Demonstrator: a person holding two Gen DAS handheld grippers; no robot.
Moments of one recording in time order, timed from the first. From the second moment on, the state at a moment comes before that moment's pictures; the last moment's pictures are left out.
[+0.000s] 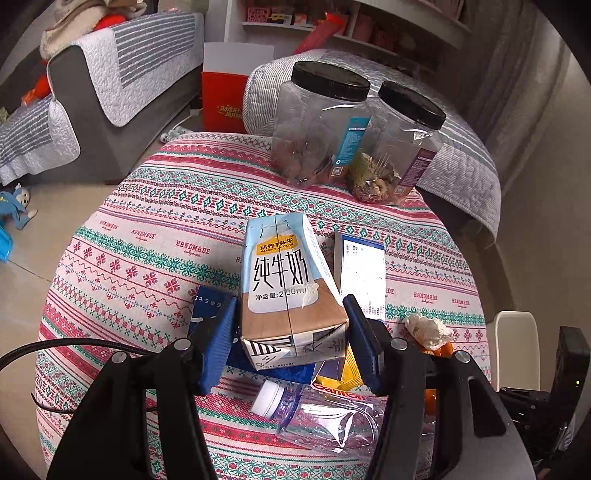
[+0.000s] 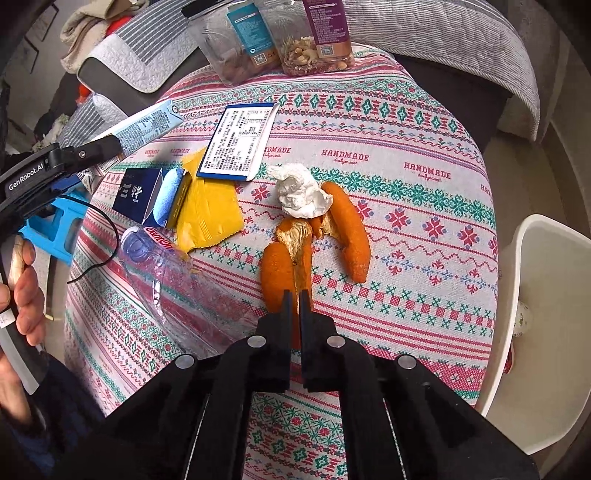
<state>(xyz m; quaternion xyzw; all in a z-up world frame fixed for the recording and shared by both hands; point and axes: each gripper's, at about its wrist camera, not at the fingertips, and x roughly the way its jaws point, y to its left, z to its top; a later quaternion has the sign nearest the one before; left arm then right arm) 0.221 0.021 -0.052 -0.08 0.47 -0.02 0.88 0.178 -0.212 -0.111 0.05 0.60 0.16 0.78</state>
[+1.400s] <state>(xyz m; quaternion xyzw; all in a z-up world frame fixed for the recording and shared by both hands) 0.152 -0.047 -0.007 -0.06 0.43 -0.09 0.90 0.121 -0.286 -0.024 0.14 0.52 0.14 0.83</state>
